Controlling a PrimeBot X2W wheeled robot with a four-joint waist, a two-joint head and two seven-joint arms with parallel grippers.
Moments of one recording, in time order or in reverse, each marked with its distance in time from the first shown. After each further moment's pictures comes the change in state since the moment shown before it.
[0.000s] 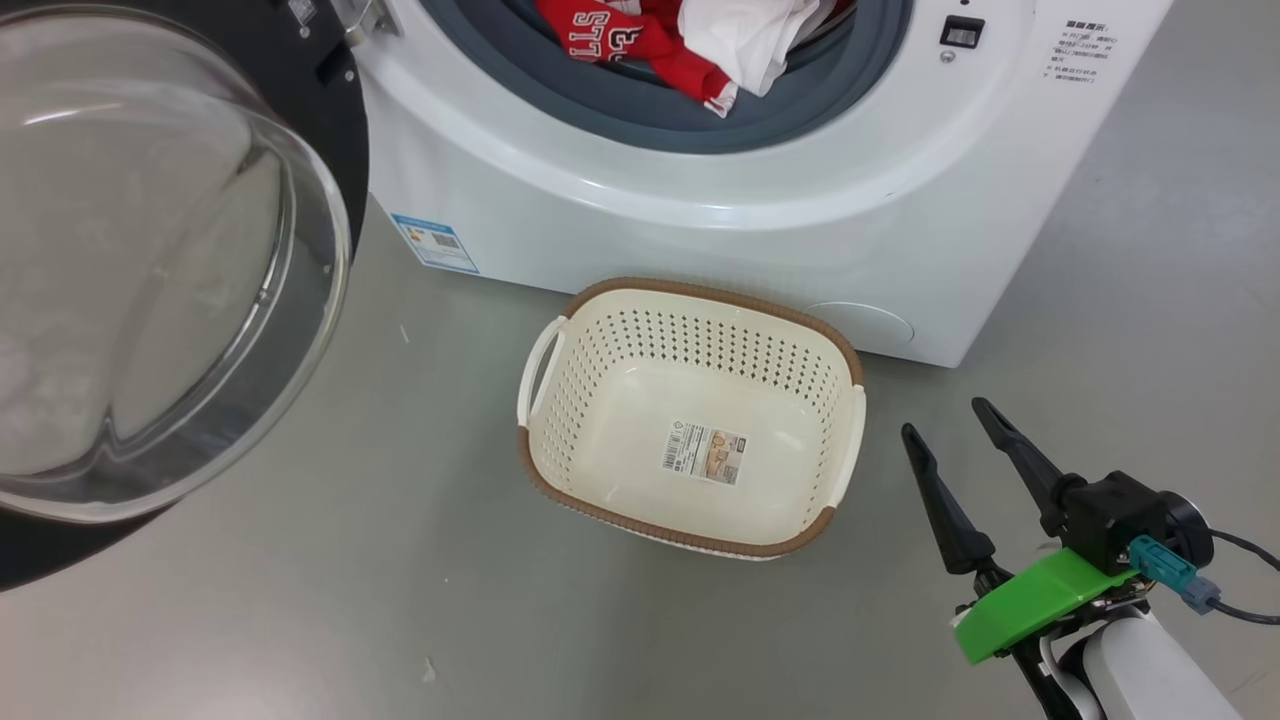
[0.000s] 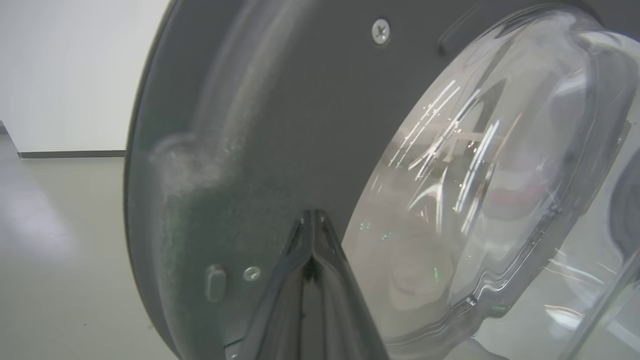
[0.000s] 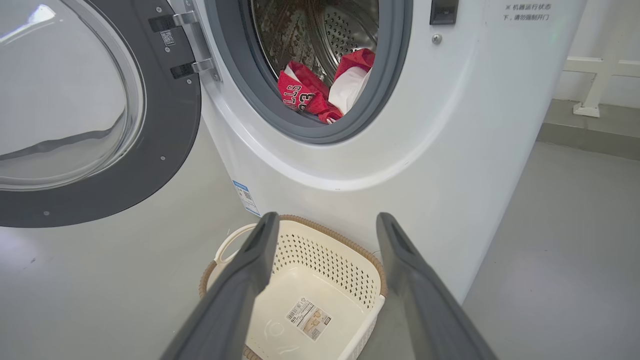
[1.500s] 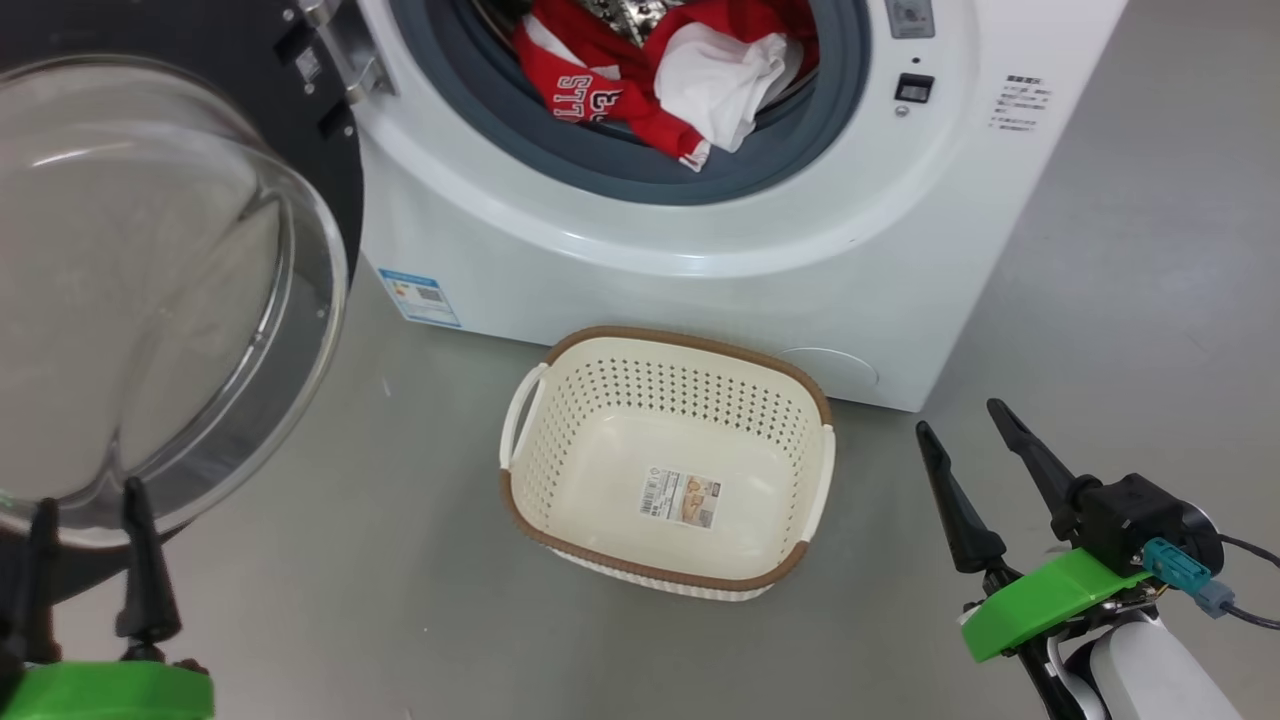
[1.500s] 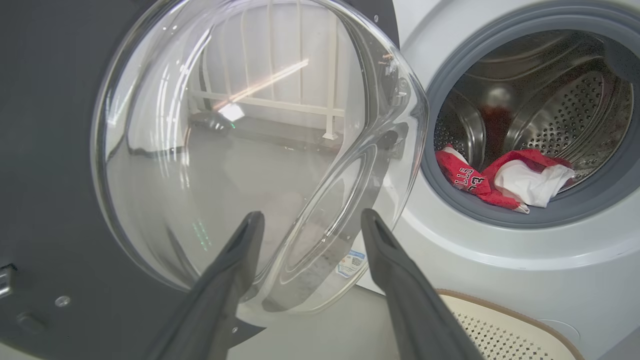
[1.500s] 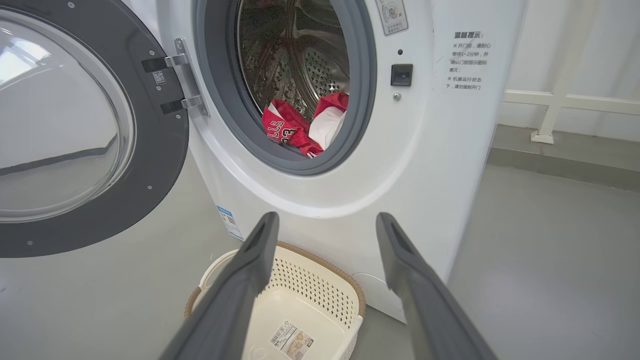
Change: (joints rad) left arm 0.283 -0.097 -0.331 -0.317 -0.068 0.000 0.001; right arm 0.010 0.019 -0.034 -0.001 0.004 0.000 0.000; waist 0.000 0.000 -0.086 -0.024
